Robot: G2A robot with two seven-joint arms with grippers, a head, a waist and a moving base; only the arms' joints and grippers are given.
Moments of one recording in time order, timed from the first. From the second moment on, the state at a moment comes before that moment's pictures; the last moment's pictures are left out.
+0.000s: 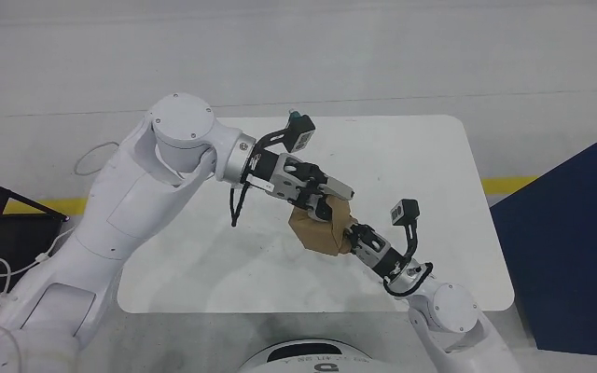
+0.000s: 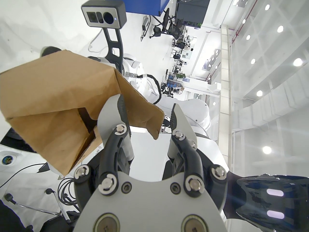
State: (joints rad) left arm 0.66 -1.06 -0.84 -1.73 -0.62 0.60 -1.22; right arm -1.94 -1.19 1.34 -2.10 0.26 -0.07 0.42
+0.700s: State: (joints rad) left arm 0.48 -0.97 -0.65 -1.75 -0.69 0.67 -1.15; right arm -1.92 -1.19 1.33 -2.10 0.21 -0.04 0.37
